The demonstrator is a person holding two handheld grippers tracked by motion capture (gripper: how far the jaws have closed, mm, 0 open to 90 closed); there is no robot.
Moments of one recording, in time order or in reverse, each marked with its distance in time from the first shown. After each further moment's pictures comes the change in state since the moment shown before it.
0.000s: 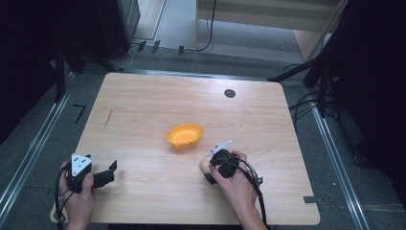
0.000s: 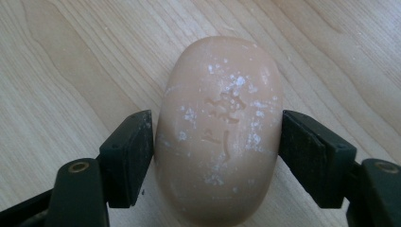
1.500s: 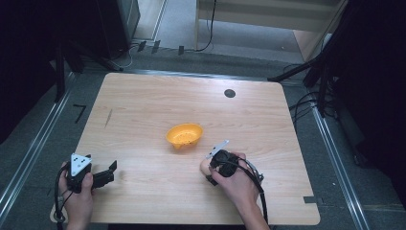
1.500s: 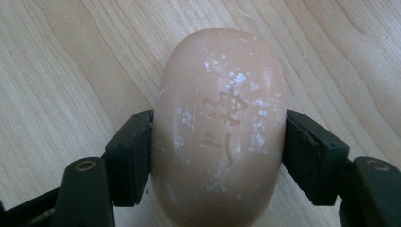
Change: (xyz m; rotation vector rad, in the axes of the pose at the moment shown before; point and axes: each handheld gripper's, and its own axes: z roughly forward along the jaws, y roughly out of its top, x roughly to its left) left arm 0.001 0.000 0.000 -0.001 -0.013 -0.007; right arm -0.005 0.000 0.004 0.043 0.037 -0.114
